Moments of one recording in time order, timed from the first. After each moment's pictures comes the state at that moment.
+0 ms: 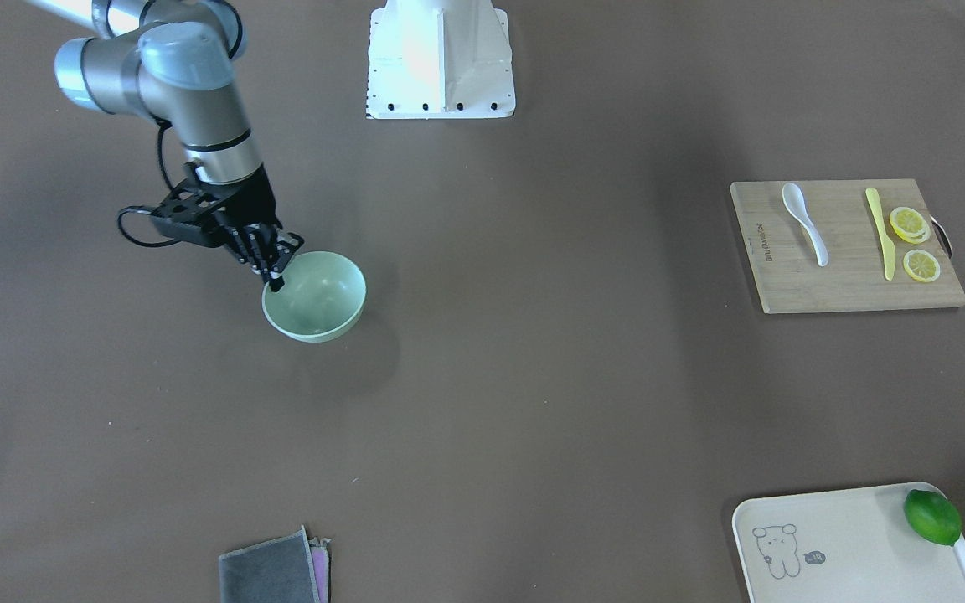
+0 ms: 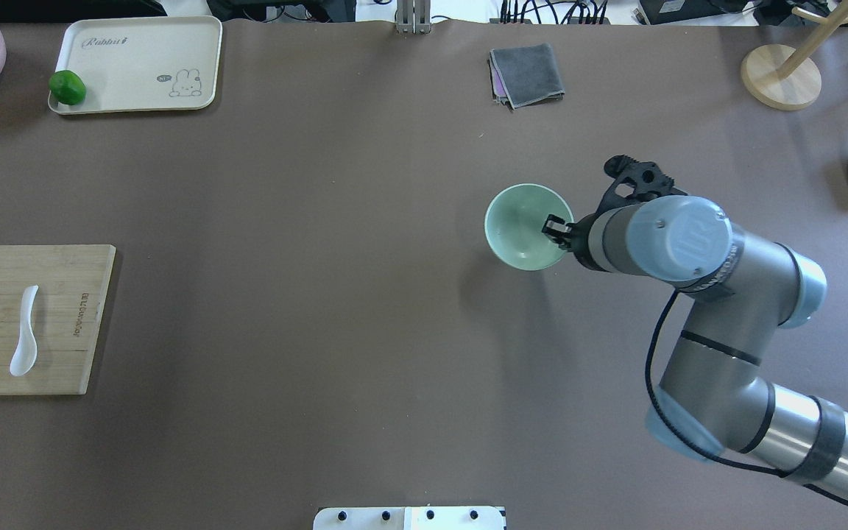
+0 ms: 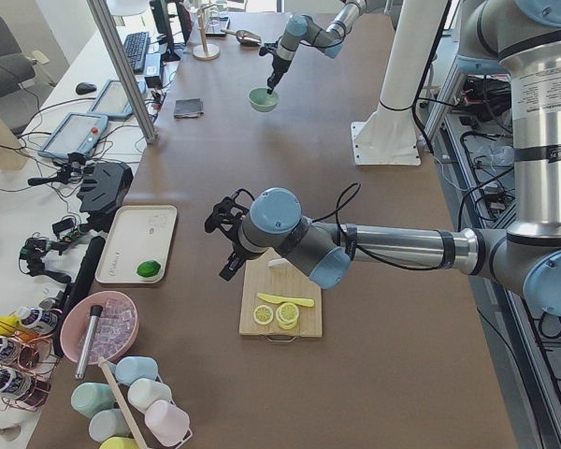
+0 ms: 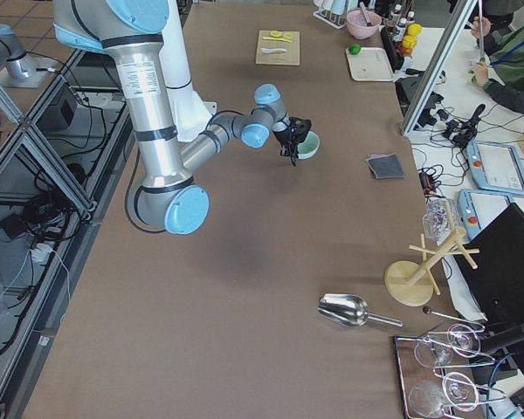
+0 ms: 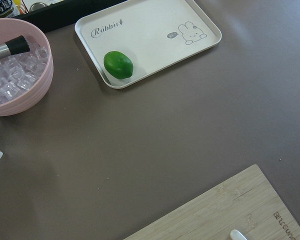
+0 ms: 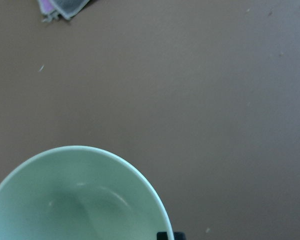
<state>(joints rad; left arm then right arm) -1.55 -1.42 -1.76 -2.21 -2.48 -0.06 0.51 -1.17 1.87 -1.42 1.58 1.66</state>
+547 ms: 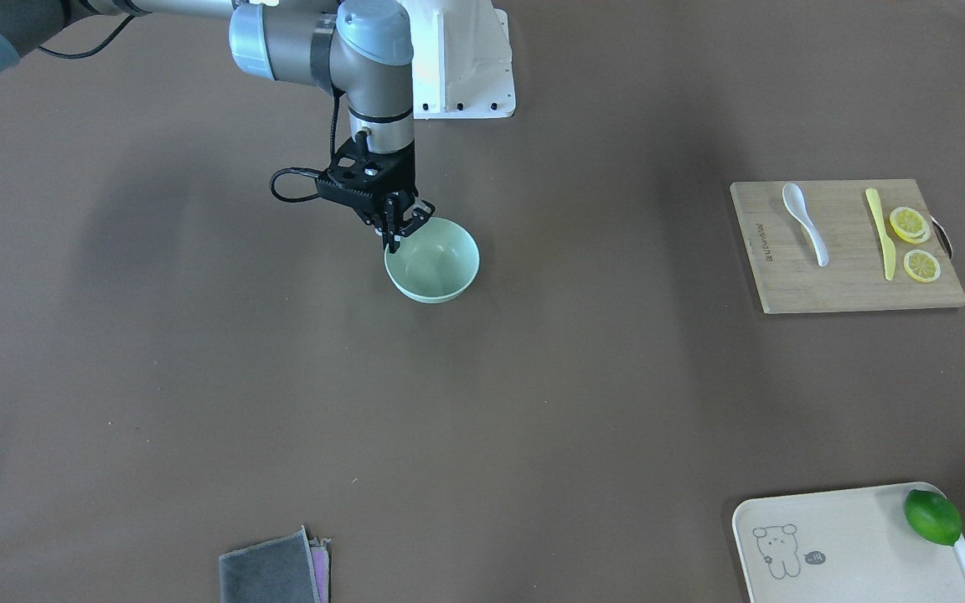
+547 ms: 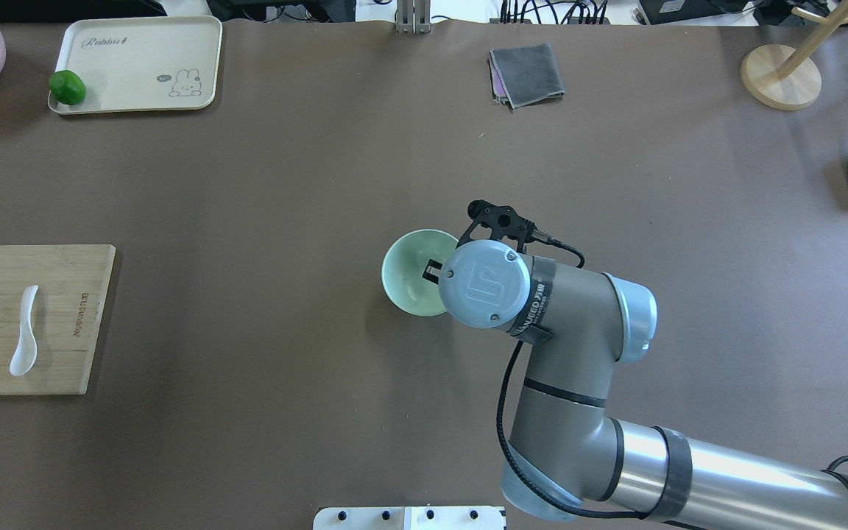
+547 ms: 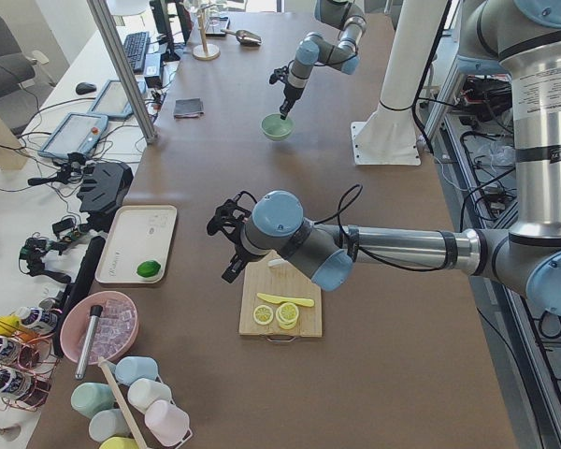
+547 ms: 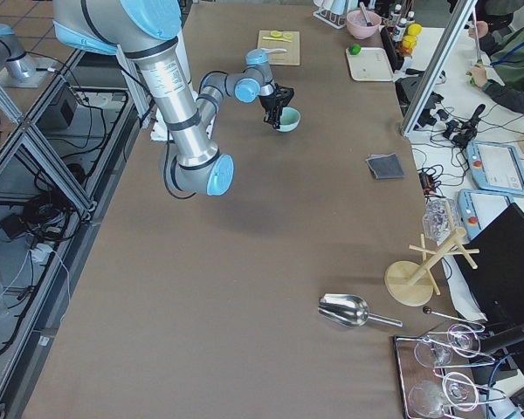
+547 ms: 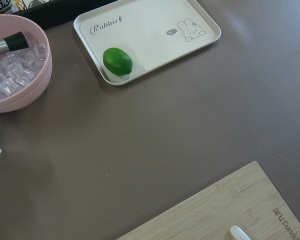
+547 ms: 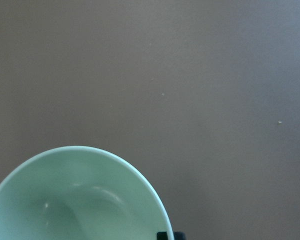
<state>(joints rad) -1.54 -1.41 -1.76 -2.21 -2.48 -0.06 0.38 -0.89 1.71 -1.62 1.54 1.73</state>
